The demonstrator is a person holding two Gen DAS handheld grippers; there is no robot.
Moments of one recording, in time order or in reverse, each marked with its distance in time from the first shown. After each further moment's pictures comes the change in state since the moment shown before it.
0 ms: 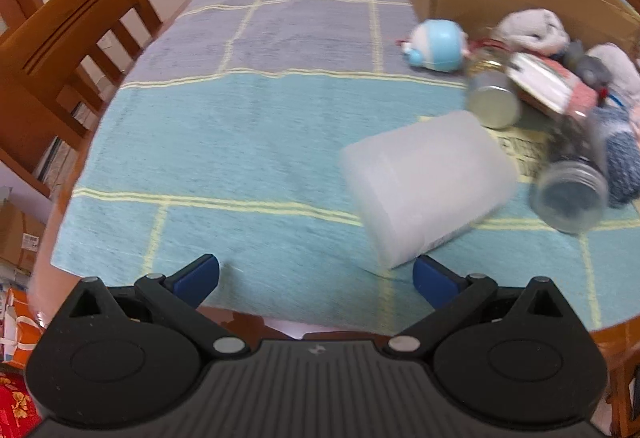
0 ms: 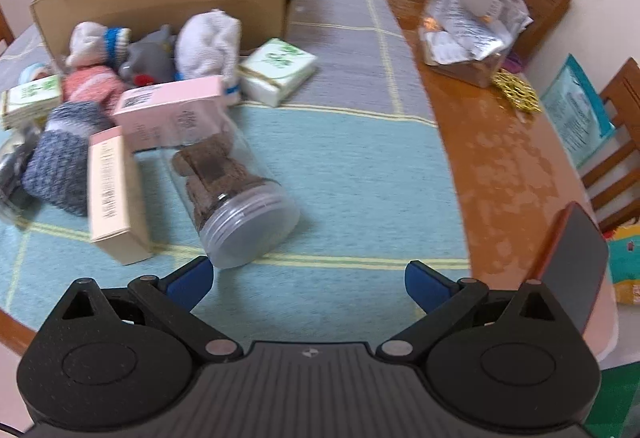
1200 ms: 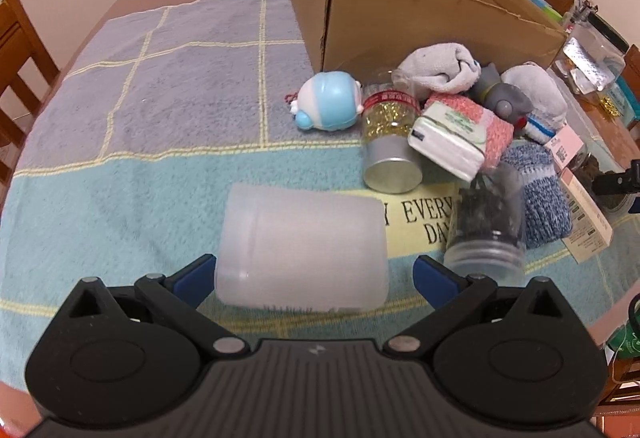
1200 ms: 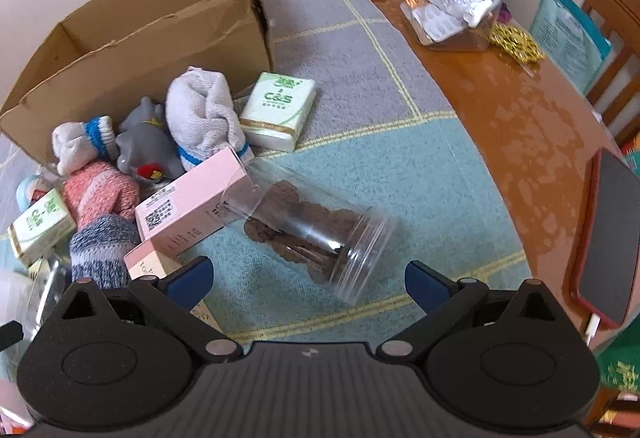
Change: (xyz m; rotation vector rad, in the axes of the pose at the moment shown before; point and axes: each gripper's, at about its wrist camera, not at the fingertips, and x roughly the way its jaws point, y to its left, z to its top) left arm 0.009 -0.030 0.056 0.150 -0.041 -0.283; right arm 0.010 0.009 0.043 0.324 0.069 0.063
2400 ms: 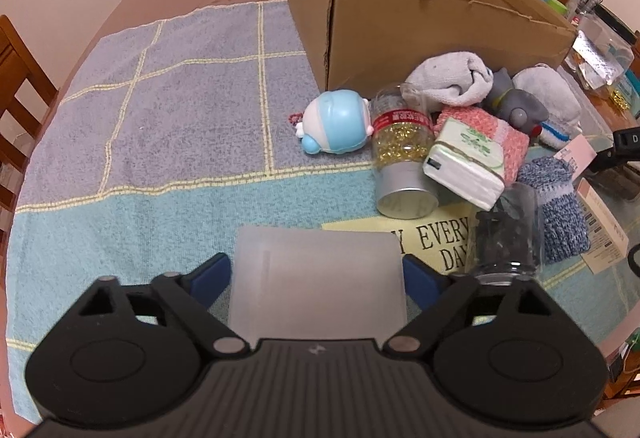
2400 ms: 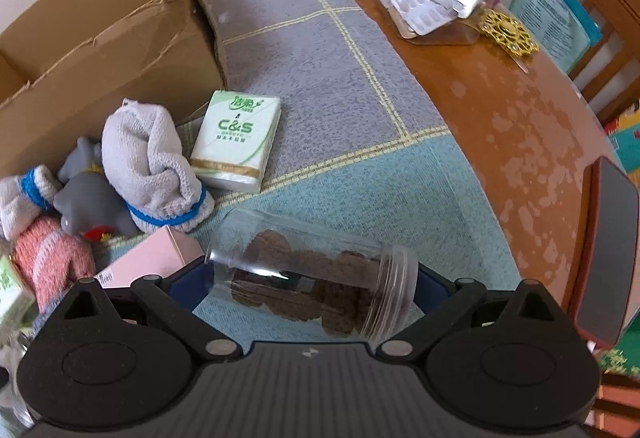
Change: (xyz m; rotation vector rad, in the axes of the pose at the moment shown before) left arm 0.007 0.000 0.020 0.051 0.016 0.026; right arm 0.039 0.005 0.045 0.061 0.084 -0.113
